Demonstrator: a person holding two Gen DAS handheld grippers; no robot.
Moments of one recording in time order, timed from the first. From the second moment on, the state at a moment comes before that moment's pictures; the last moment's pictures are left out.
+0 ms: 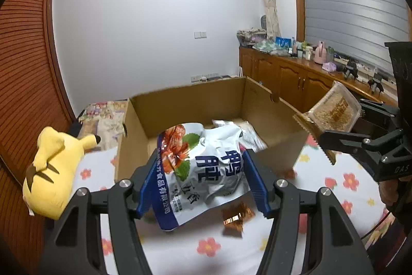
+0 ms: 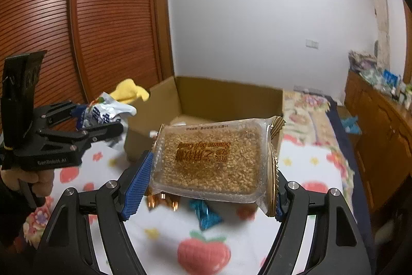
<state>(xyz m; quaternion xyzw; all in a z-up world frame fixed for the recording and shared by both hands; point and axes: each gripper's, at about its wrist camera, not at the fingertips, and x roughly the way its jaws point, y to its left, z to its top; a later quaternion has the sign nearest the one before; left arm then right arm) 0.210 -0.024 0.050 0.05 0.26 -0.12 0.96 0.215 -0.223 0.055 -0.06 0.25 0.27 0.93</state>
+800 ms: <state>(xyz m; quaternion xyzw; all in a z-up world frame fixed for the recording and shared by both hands) 0.301 -0.015 0.029 0.03 0.30 -0.10 0.95 0.318 -0.186 0.031 -0.08 0.33 0.28 0.90</state>
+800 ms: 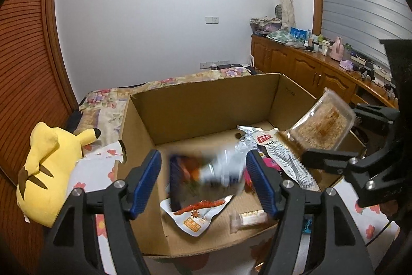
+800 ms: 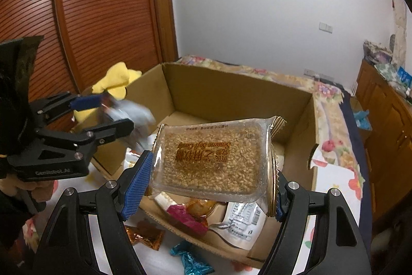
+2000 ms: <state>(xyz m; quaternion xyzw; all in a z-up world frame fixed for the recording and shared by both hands) 0.189 -0.026 0.042 0.04 0.27 -0.12 0.96 0.244 -0.200 0.053 -0.07 0.31 0.27 0.91</state>
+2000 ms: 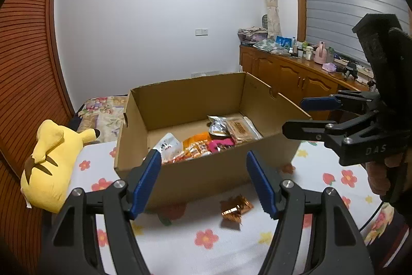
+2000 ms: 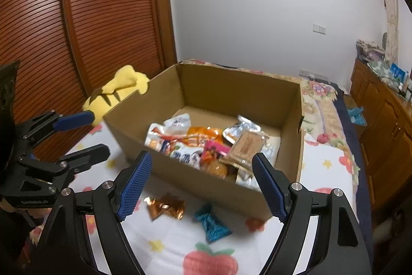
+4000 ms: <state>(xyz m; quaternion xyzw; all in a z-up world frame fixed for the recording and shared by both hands) 0.215 -0.055 -0.064 0.04 0.37 -0.16 0.91 0.222 -0.223 -0.067 -0.11 0.40 0.27 0.87</state>
